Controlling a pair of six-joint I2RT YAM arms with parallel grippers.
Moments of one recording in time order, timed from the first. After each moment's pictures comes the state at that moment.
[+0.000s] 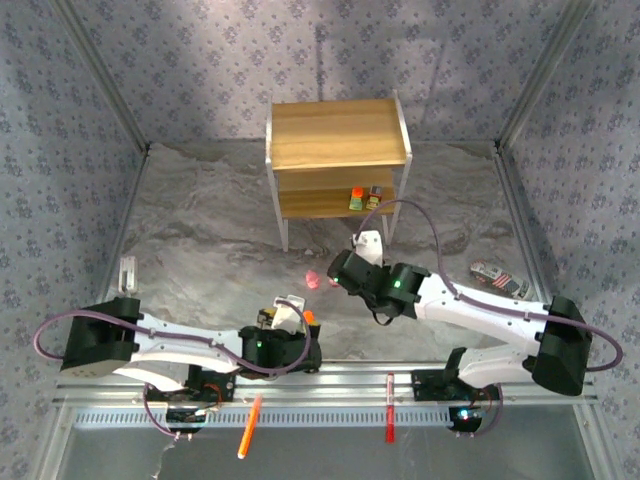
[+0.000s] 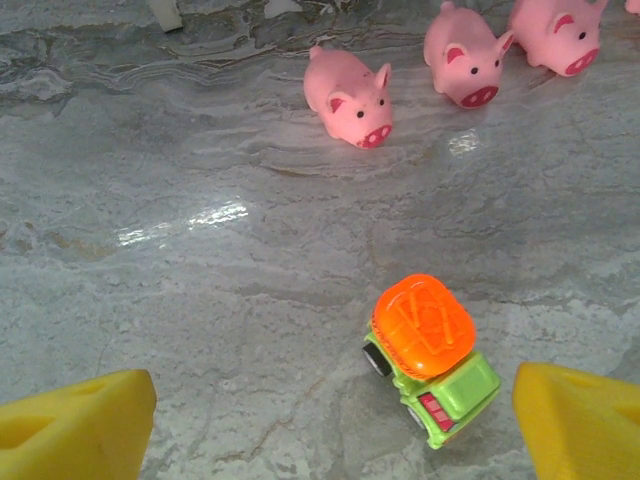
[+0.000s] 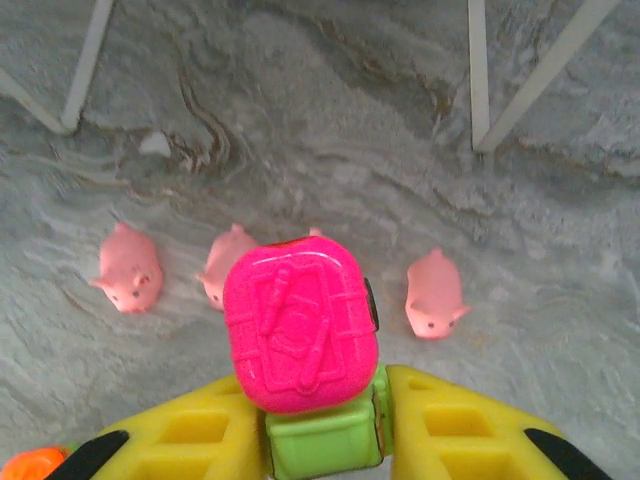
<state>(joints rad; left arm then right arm) -1.53 1.31 0.58 -0.43 -0.81 -1.06 1.06 1.27 0.98 -0.73 0.60 0.78</state>
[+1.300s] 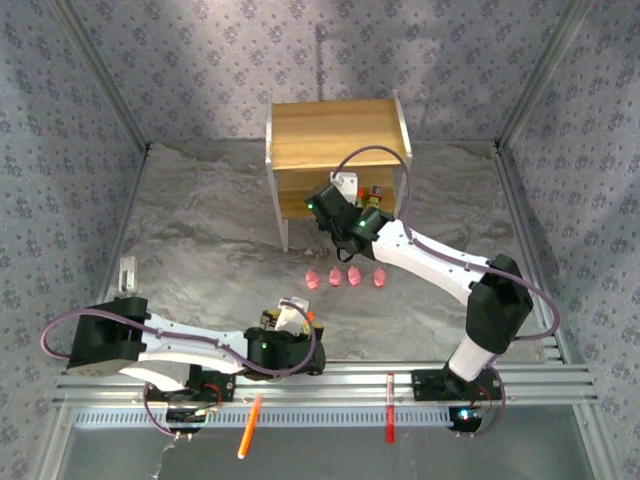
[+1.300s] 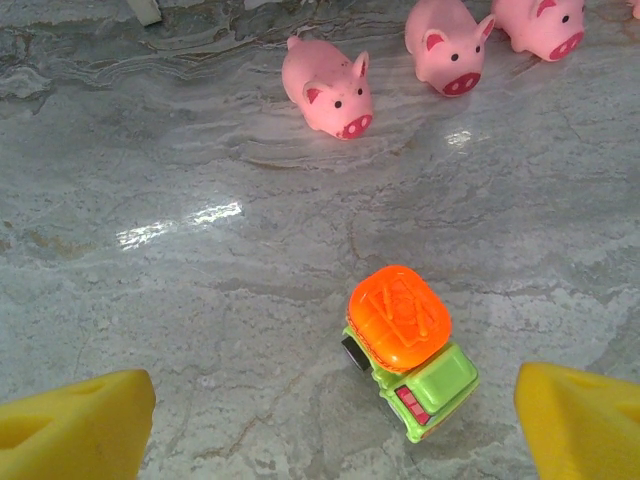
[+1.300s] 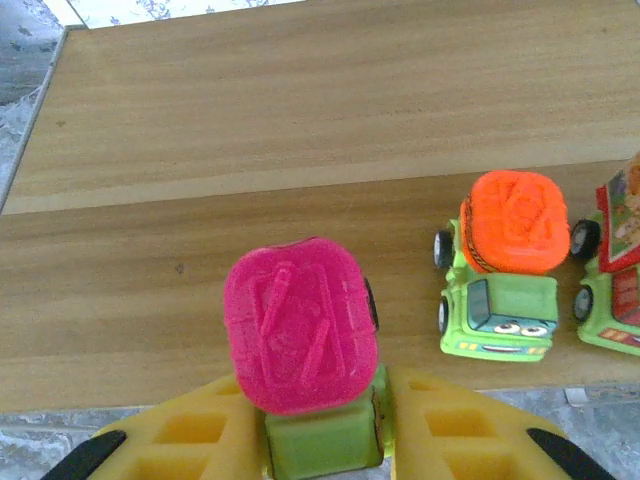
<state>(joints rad) -1.54 1.35 0.60 -0.43 -0.81 -1.06 0.85 1.65 1.39 -0.53 0.58 0.65</state>
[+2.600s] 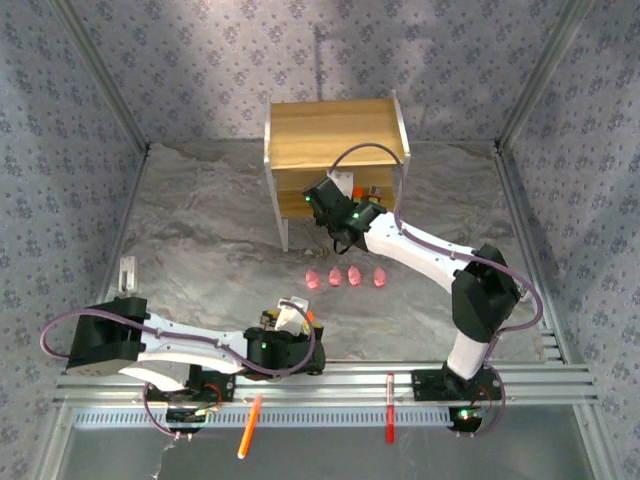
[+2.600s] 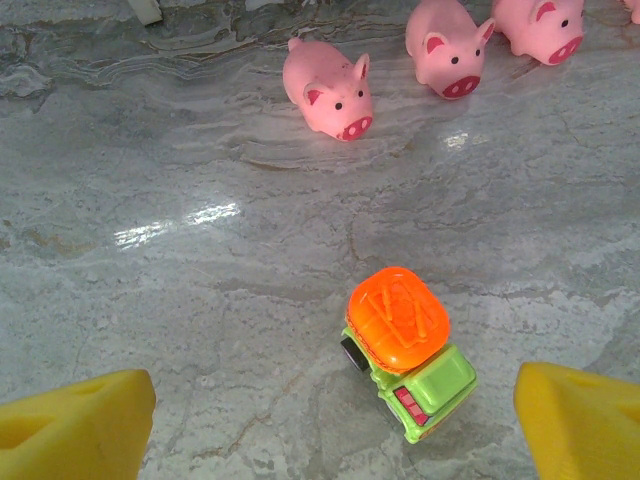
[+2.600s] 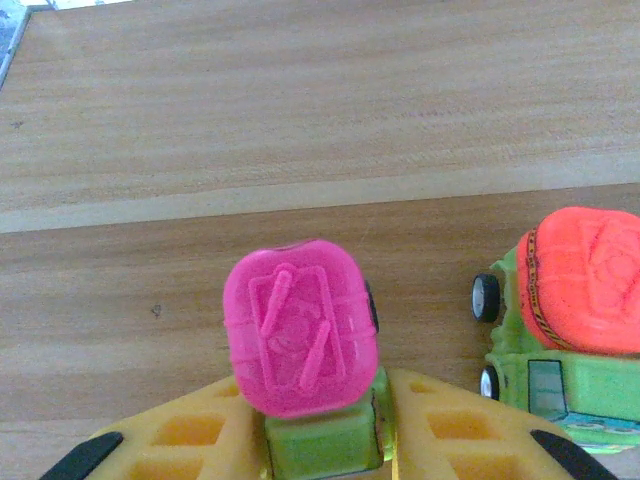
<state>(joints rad) -1.54 1.35 0.59 -0.43 -0.81 -1.07 0.81 1.74 1.43 -0.50 0.54 0.63</state>
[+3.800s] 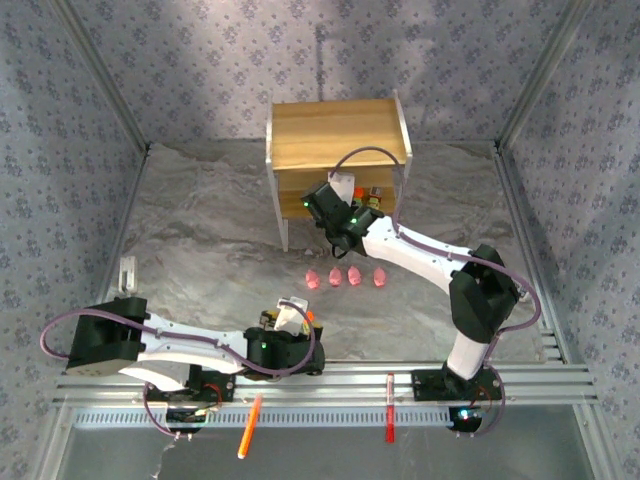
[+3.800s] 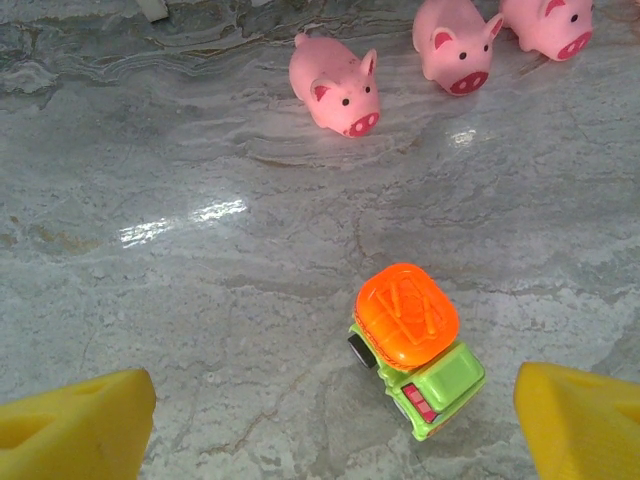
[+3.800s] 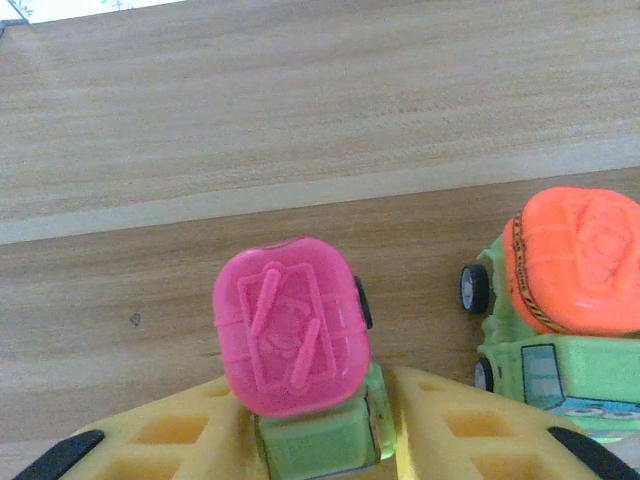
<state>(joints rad) -1.54 1.35 0.59 -0.45 -0.81 -1.07 0.82 1.74 1.39 -0.45 0.61 0.66</state>
